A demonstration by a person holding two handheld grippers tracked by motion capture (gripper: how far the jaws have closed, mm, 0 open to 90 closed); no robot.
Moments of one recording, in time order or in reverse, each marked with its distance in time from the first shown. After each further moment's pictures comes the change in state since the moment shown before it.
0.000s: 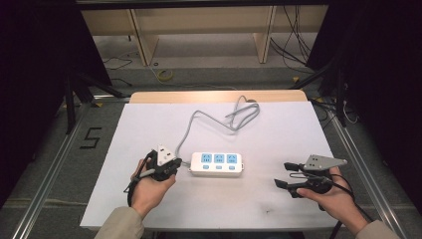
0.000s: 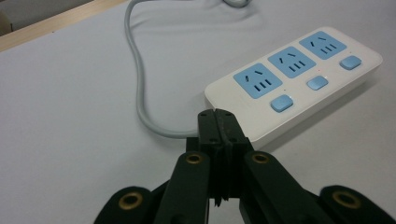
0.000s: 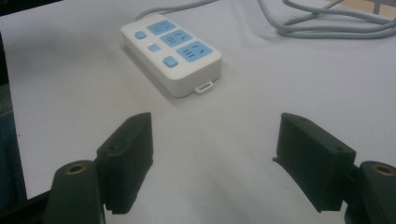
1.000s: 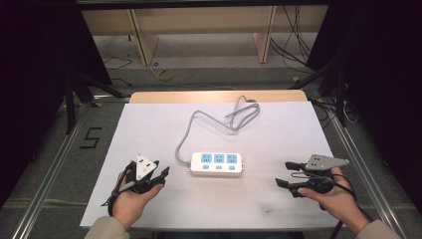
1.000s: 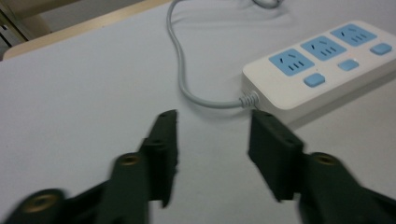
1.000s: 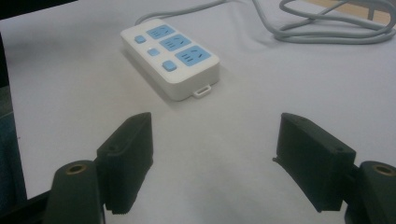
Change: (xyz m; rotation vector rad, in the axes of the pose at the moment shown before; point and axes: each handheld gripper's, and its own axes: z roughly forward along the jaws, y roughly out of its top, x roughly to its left) left arm 0.018 -0.035 -0.032 -0.082 0.095 -0.035; right arm -0.001 0.001 -0.003 -0.012 -0.004 -0.004
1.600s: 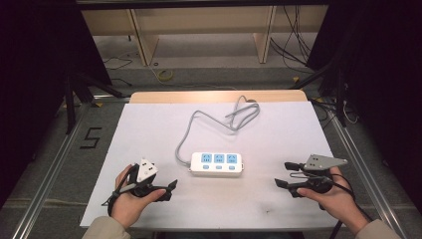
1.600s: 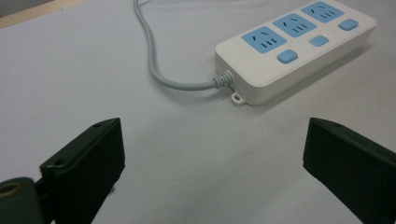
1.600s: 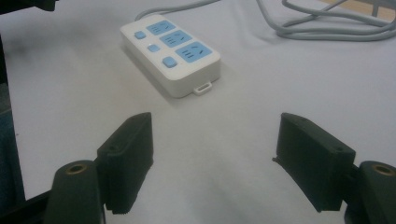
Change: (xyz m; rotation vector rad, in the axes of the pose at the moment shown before) left arm -0.001 -0.011 0.006 0.045 -0.113 0.020; right arm -0.001 0.000 0.002 0.008 0.001 -0.006
